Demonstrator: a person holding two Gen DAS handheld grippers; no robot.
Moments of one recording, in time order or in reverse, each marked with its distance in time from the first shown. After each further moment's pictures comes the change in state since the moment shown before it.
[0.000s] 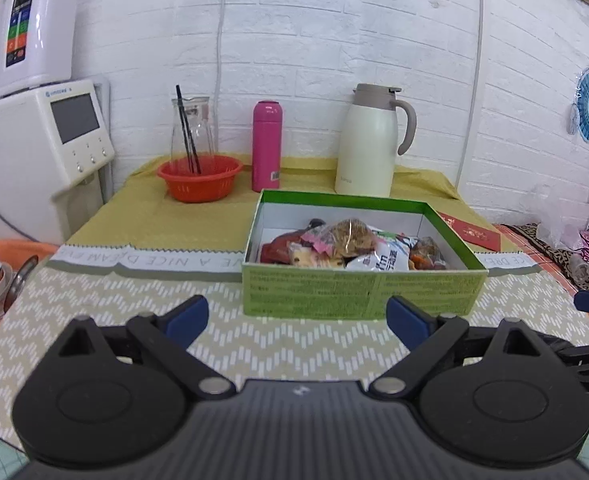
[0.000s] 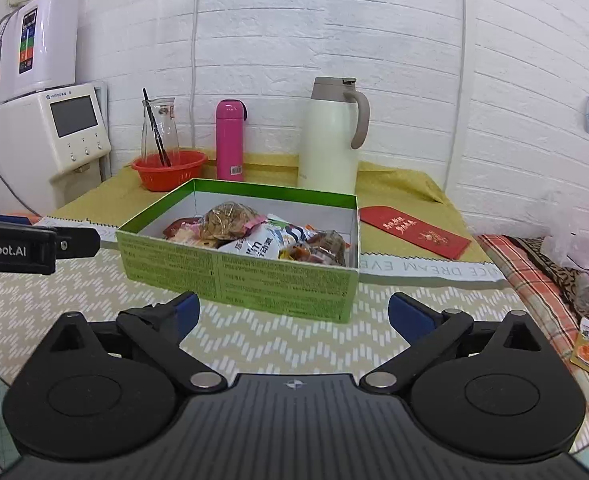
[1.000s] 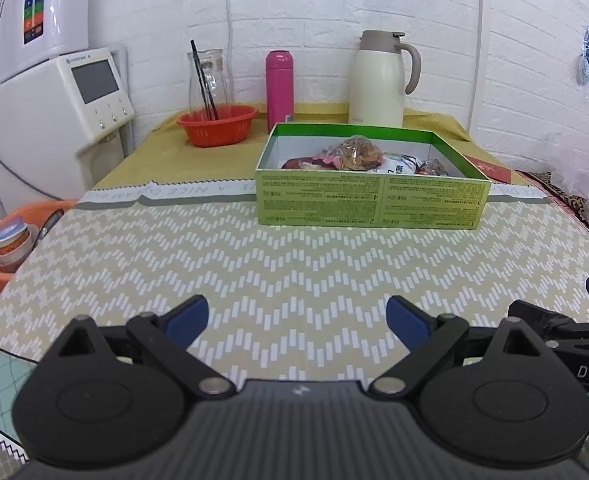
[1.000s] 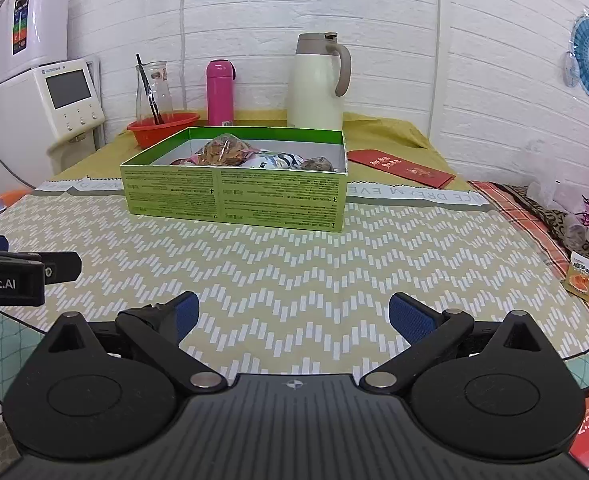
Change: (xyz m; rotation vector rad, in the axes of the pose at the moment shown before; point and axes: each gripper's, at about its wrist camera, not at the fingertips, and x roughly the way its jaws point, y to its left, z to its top) left arm -0.021 -0.013 -0.058 0.044 0.102 0.070; right arm -0.013 0.005 -0.055 0.047 0.061 -0.027
